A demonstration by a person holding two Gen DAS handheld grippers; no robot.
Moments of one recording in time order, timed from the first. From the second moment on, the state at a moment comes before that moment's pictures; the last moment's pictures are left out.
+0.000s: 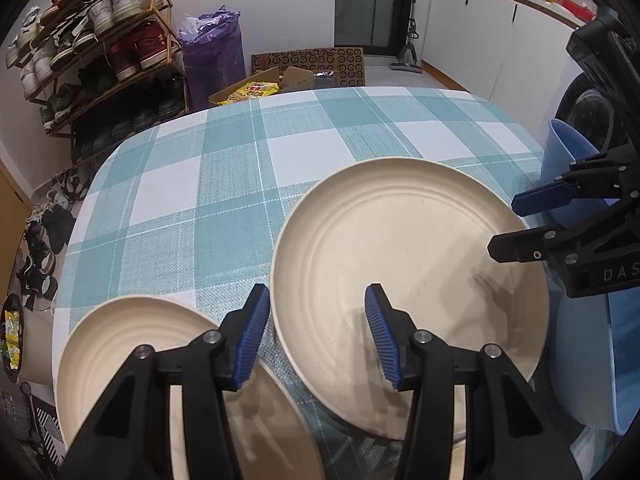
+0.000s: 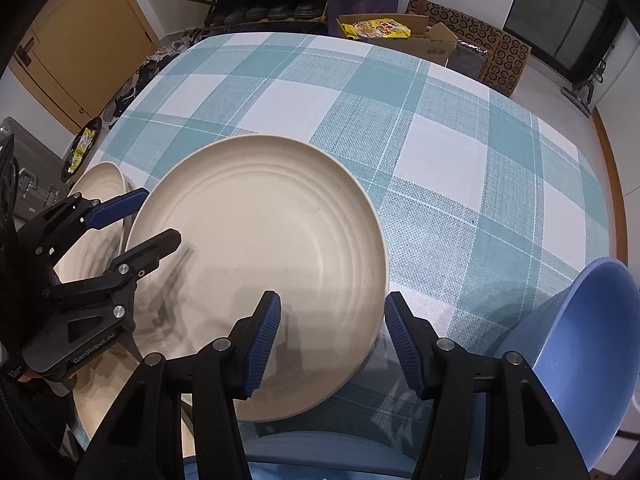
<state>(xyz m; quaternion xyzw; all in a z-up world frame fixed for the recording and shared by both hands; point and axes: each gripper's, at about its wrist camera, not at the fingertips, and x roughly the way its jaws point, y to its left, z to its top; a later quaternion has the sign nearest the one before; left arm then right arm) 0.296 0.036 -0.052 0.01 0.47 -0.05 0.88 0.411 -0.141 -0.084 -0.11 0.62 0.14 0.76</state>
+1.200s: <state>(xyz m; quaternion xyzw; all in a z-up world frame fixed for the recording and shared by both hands) 0.301 0.035 -0.061 0.00 0.49 -0.04 0.87 0.416 -0.141 -0.097 -0.12 0.63 0.13 0.75</state>
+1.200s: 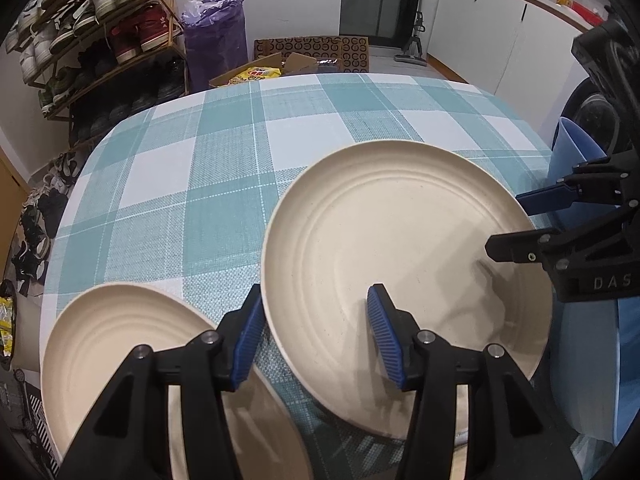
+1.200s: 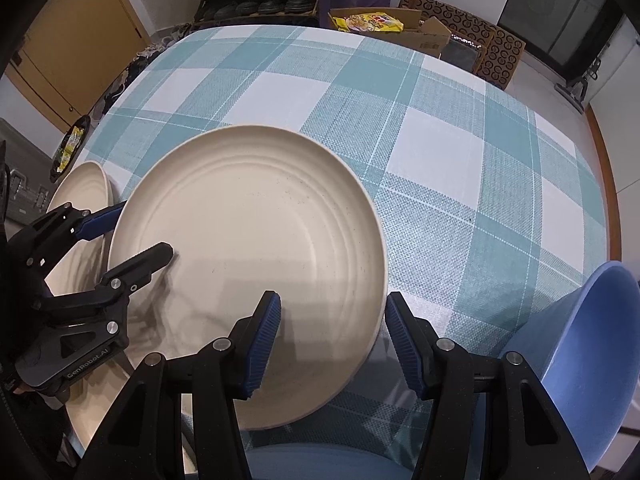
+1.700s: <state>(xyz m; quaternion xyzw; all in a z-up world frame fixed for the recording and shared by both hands) 0.296 0.029 -0.060 0.01 0.49 -0.05 0.87 0.412 -0.143 -0.107 -0.13 0.65 0.12 0.74</state>
